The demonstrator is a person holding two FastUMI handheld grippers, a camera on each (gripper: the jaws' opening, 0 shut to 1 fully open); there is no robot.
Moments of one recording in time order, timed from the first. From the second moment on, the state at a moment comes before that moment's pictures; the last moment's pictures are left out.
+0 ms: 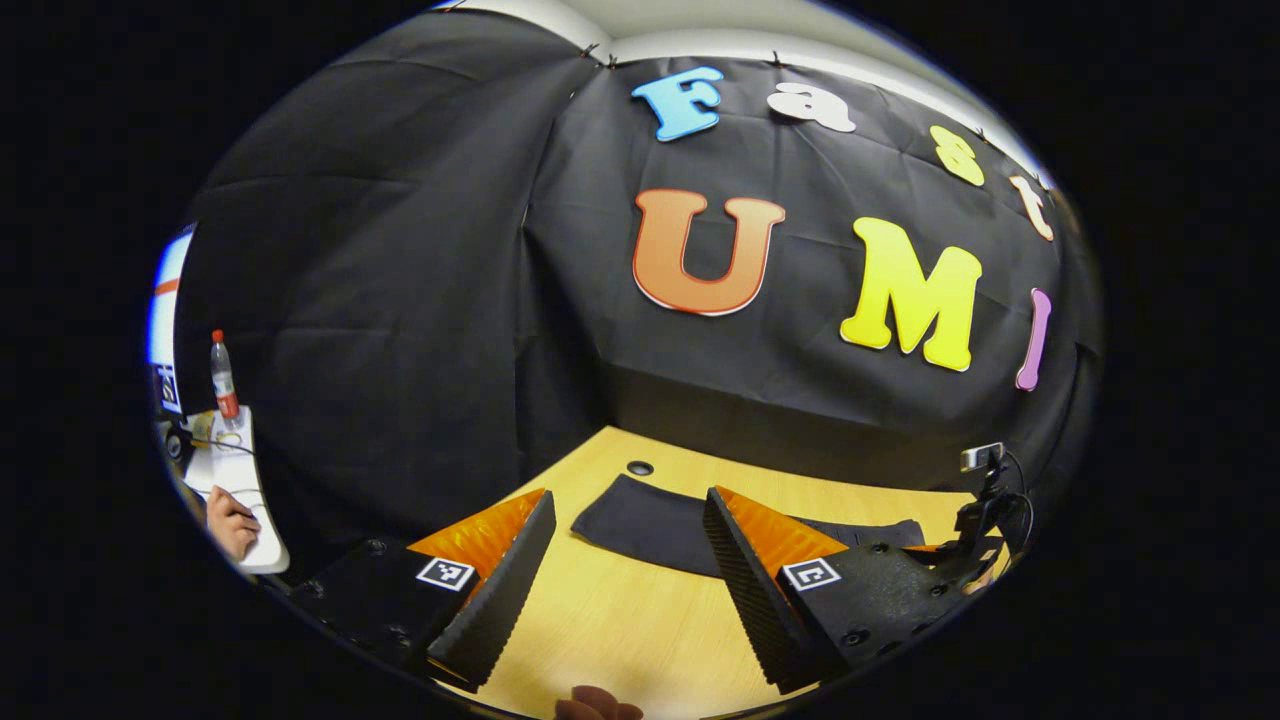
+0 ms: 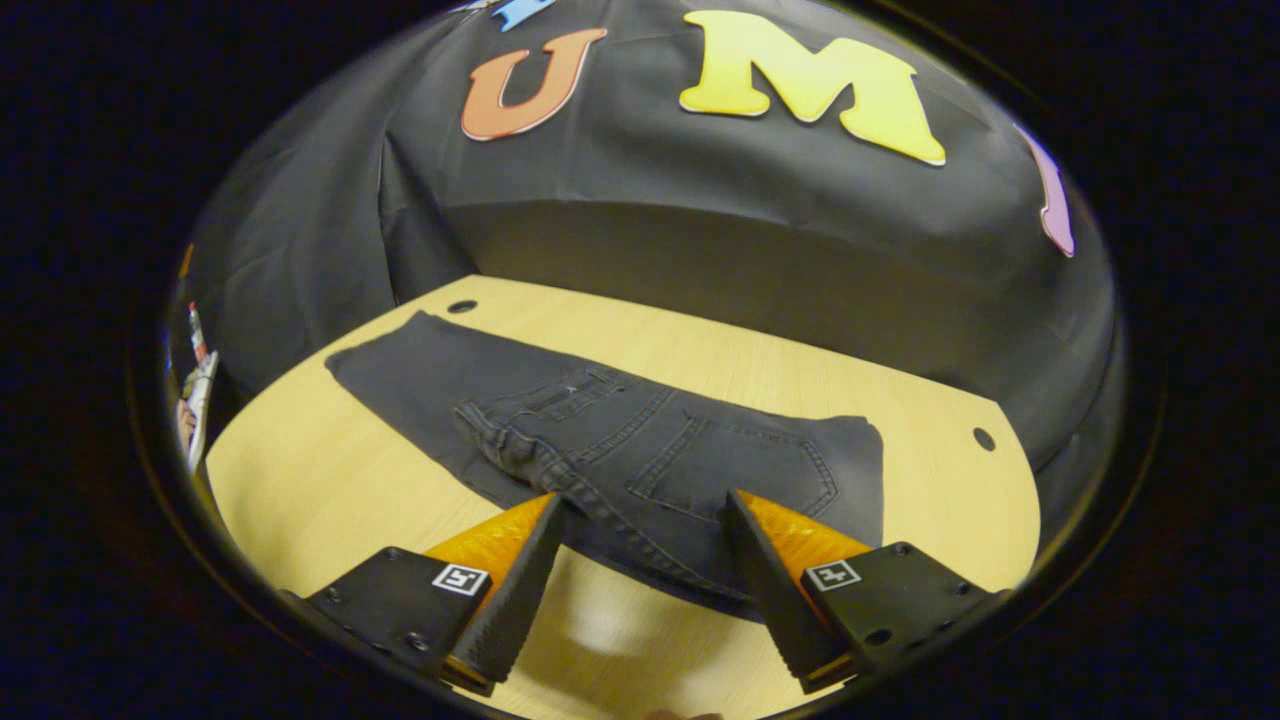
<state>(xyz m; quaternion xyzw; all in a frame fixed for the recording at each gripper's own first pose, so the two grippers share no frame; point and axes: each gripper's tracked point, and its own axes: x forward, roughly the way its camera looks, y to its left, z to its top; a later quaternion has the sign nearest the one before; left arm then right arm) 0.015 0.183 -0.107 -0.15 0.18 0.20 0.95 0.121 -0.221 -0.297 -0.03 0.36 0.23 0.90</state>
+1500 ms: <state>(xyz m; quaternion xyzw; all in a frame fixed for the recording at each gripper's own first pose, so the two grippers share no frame) 0.154 0.242 -0.334 -0.67 0.21 0.25 0.66 0.172 -0.380 -0.069 0.02 0.20 0.09 0.98</state>
